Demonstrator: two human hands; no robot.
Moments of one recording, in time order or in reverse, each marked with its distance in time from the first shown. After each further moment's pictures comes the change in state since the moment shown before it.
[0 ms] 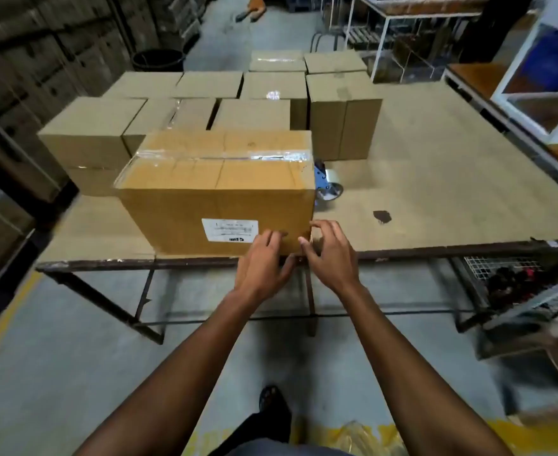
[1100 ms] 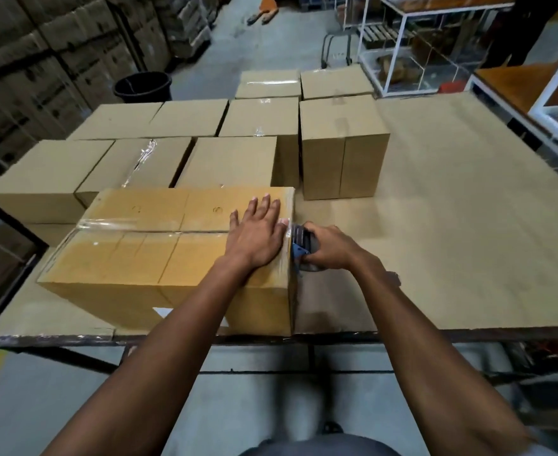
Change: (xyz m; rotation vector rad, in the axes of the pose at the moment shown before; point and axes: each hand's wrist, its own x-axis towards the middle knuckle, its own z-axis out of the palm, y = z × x) left_hand 0.289 0.012 0.004 0.211 -0.200 -0.125; right_hand 0.276 0.104 -0.012 -0.036 -0.636 -0.051
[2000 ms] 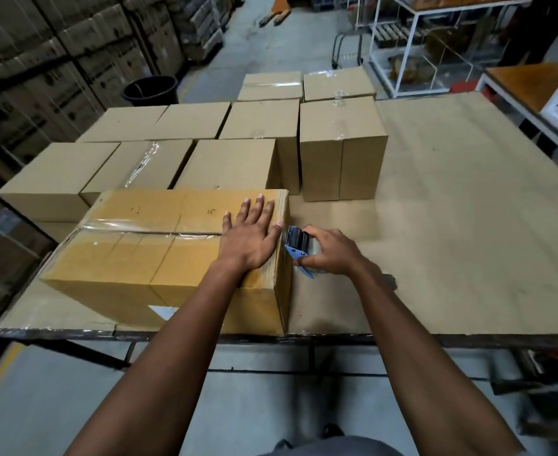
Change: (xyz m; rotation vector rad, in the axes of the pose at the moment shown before) left_hand 0.002 0.008 0.010 0.028 0.016 -0.056; right_hand -0.008 0.028 0.002 -0.006 0.118 -0.033
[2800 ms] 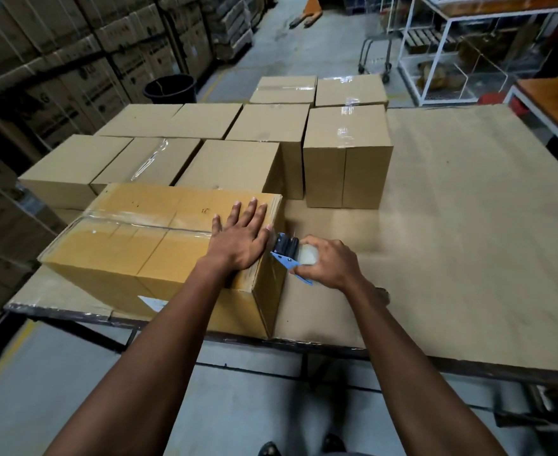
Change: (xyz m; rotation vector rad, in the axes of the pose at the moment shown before) left_hand 0.004 0.012 -0.001 0.032 -0.063 -0.085; right_hand -0.008 0.032 -0.005 -0.051 0.134 -0.034
